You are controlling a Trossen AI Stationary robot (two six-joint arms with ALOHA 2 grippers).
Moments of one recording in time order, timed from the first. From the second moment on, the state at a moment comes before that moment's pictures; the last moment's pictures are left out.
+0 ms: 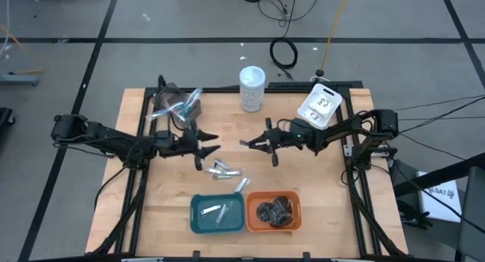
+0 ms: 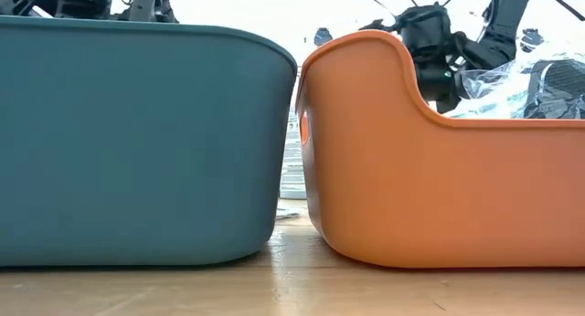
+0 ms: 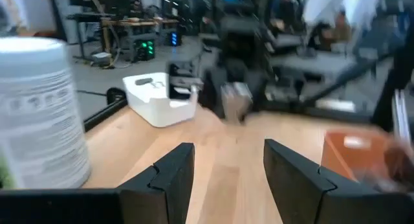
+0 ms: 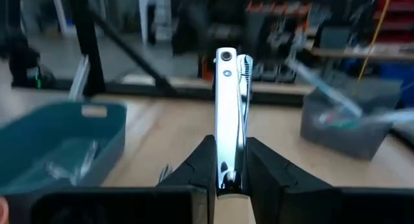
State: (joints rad) left arm -0.03 1.14 0.29 0.83 -0.18 -0.08; right arm -0.19 1.69 0.56 1.11 -0.35 -0.03
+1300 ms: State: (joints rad) left arm -0.05 1.59 0.76 0.82 -0.17 0.07; right arm -0.17 1.69 0.54 1.36 -0.45 0.07
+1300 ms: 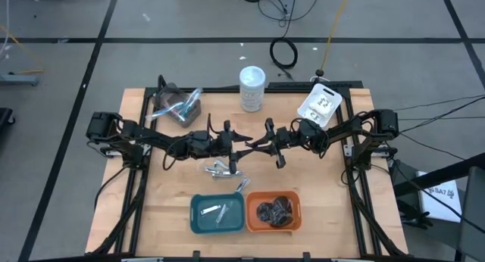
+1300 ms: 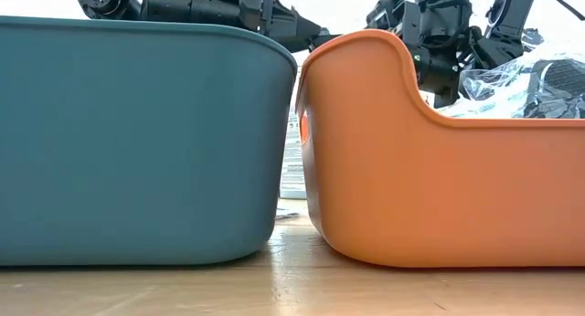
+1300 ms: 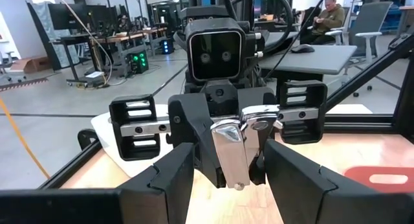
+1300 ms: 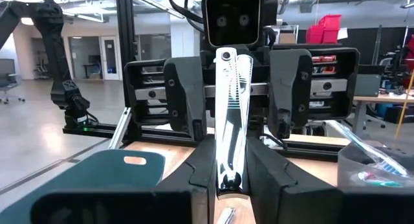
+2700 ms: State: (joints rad) left arm -0.07 1.46 0.76 0.73 -0.11 0.09; right arm -0.19 1.63 0.54 1.14 -0.45 0.12
